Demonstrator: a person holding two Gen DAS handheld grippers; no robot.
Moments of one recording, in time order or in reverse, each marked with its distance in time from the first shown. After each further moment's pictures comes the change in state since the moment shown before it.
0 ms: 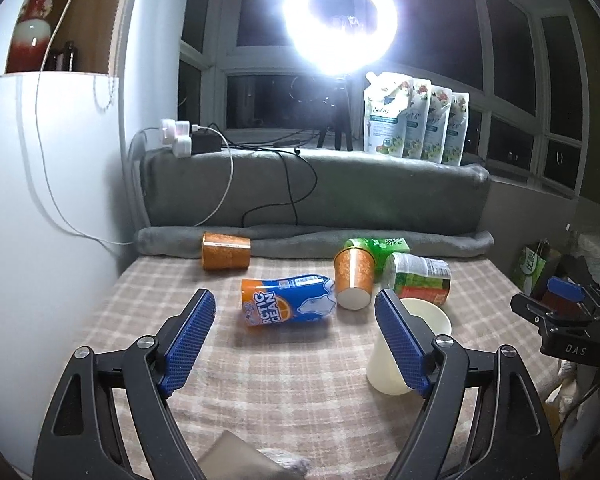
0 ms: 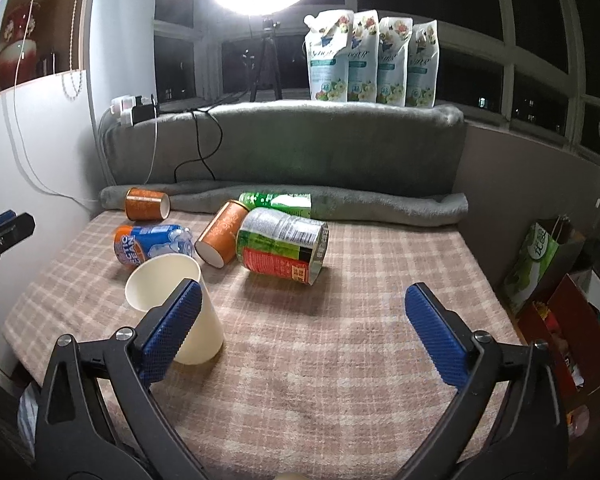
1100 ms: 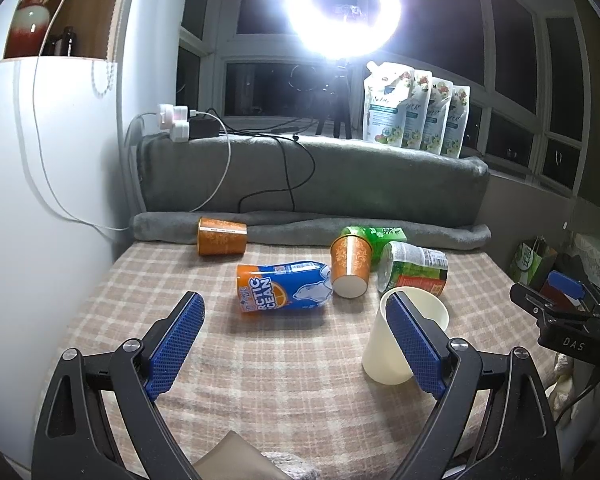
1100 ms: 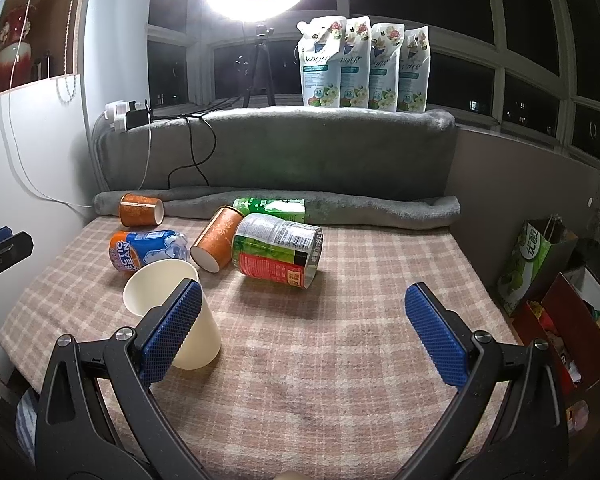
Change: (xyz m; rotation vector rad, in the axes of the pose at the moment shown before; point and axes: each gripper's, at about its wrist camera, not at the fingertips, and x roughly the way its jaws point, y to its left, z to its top) left arm 0.000 0.001 -0.007 -0.017 0.037 -0.013; right arm -0.003 0.002 0.000 0.001 -0.015 -0.020
